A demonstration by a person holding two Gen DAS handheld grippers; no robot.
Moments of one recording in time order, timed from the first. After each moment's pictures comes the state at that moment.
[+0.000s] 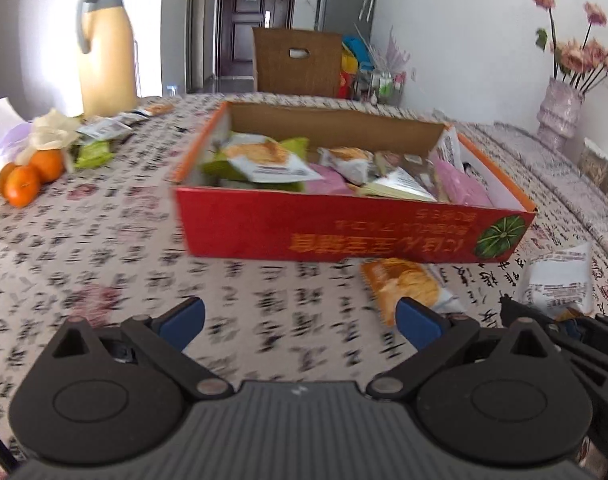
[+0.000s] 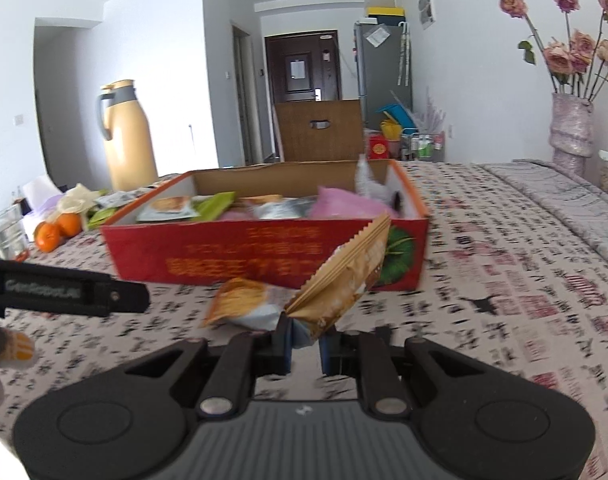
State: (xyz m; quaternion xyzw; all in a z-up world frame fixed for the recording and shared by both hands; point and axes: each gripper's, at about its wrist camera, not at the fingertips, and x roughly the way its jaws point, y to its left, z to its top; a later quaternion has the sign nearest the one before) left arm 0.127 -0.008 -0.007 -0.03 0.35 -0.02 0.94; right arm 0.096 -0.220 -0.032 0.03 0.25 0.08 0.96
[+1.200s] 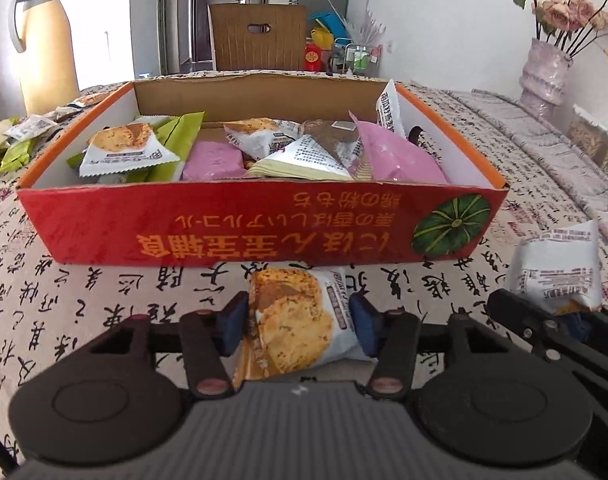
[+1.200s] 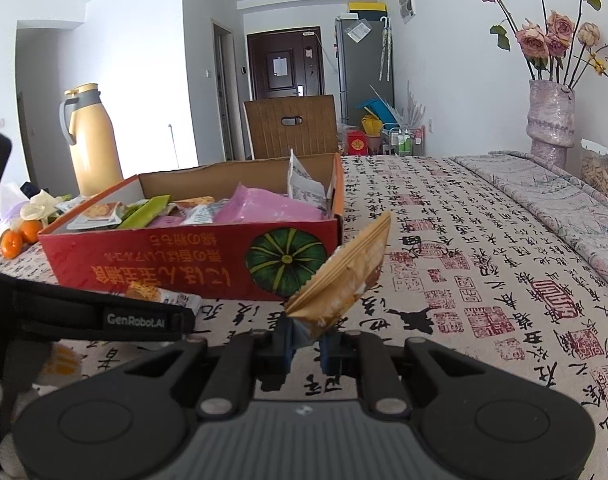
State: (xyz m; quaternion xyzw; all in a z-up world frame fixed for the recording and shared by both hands) left arm 0.173 -0.089 -0.035 -0.02 0.37 -0.05 0.93; right arm 0.125 -0.273 -0.043 0.03 0.26 0.07 0.96
